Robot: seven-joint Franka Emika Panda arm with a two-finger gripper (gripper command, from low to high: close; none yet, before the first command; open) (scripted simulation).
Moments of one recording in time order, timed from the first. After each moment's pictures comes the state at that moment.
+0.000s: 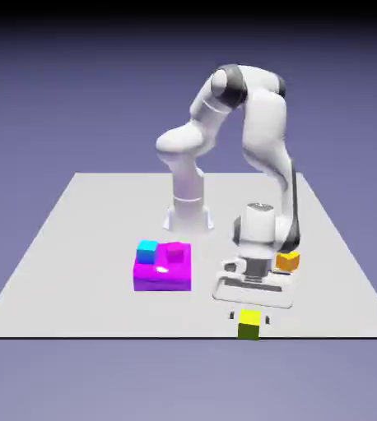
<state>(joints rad) 0.78 0.66 -0.33 -2.32 0.57 3.31 0.95</state>
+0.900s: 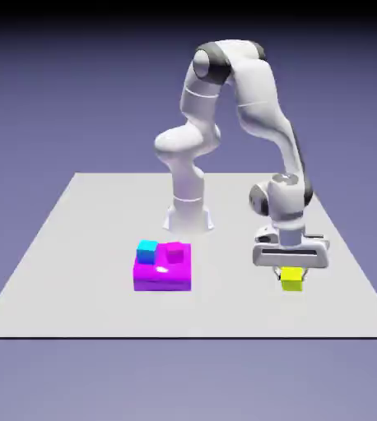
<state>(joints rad) 0.67 0.28 0.02 -2.53 0.22 2.99 1.59</state>
